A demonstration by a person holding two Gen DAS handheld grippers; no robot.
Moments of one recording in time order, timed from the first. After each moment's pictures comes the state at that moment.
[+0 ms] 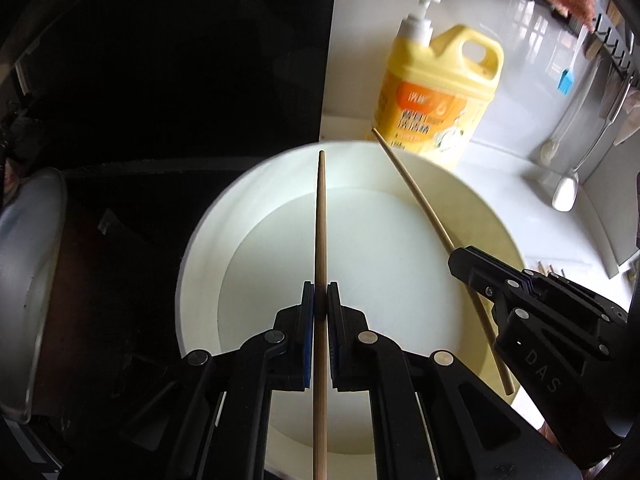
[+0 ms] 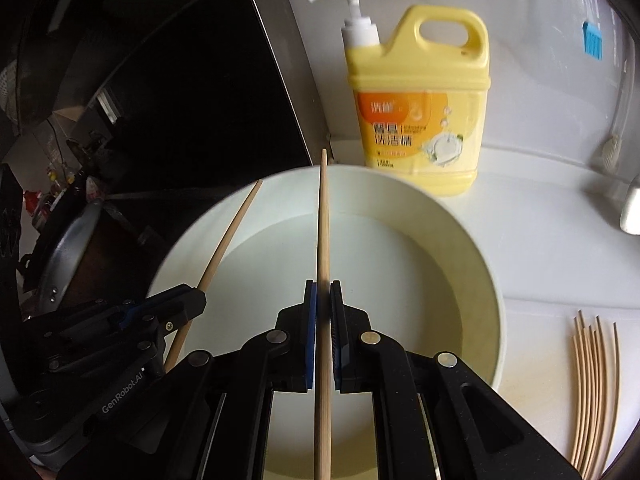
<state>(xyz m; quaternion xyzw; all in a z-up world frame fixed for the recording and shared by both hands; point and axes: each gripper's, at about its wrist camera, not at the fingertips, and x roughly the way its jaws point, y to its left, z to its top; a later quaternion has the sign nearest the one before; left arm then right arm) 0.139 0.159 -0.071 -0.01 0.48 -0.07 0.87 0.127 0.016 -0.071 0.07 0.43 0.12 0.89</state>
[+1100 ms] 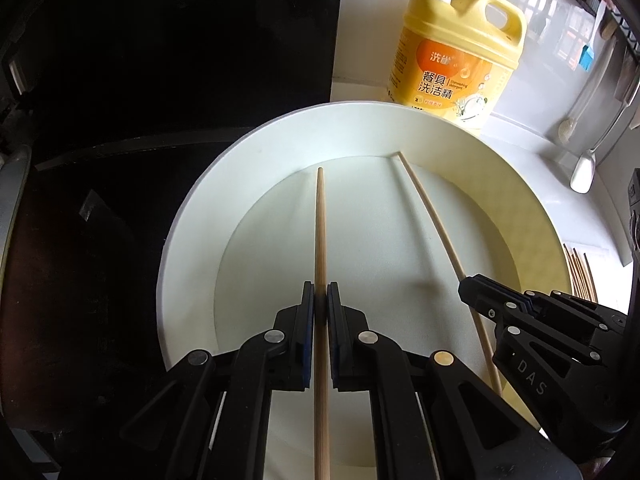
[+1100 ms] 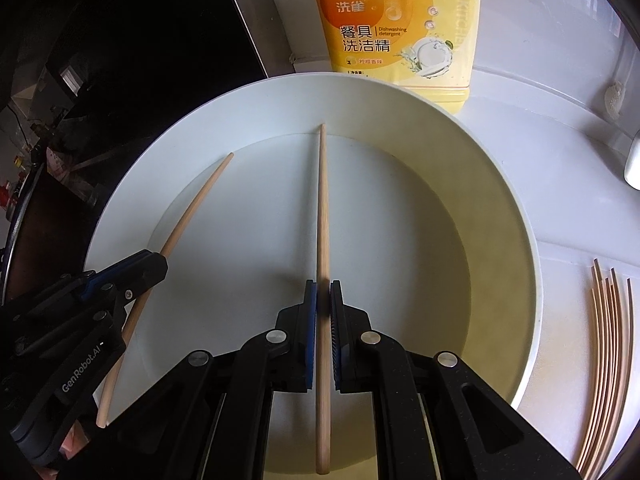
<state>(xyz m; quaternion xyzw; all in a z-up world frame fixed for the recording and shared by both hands) 0.151 0.163 -0.100 0.01 0.51 -0.07 0.86 0.142 0.017 -0.124 0.06 0.52 0.08 0.85</state>
